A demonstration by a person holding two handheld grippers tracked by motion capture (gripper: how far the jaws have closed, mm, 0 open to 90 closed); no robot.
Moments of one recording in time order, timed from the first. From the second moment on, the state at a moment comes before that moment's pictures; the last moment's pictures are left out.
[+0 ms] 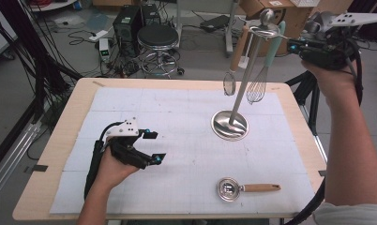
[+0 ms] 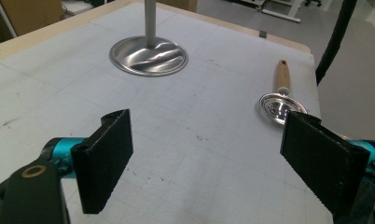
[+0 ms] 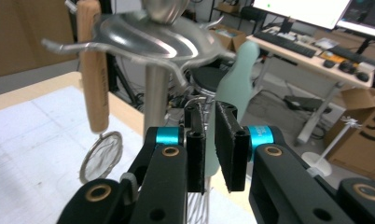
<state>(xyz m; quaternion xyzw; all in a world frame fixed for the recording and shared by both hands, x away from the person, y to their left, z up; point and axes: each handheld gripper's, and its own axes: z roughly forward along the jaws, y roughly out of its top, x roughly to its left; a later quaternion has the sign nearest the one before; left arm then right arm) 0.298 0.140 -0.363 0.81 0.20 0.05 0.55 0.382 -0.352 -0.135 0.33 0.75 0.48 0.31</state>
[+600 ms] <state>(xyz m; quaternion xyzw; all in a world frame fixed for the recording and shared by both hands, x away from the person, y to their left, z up) 0.298 0.139 -0.363 0.81 0.20 0.05 0.55 0.369 -0.321 -0.123 0.28 0.76 0.49 0.32</state>
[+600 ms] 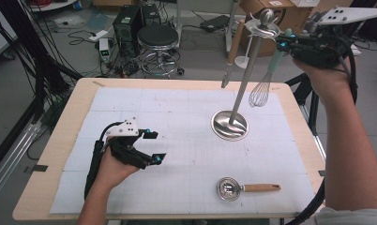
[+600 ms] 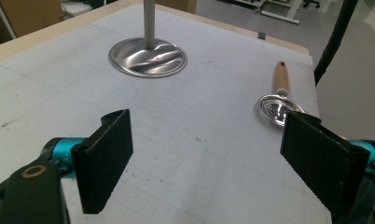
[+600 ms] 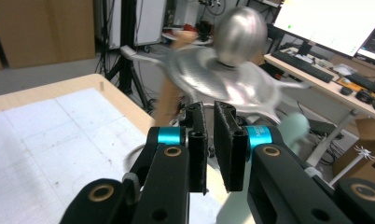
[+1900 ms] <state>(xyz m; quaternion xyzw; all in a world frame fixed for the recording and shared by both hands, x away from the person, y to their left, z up) 0.297 0.137 -0.363 0.81 0.20 0.05 0.55 0.348 -0.317 -0.178 0.23 0.78 0.53 0.25</state>
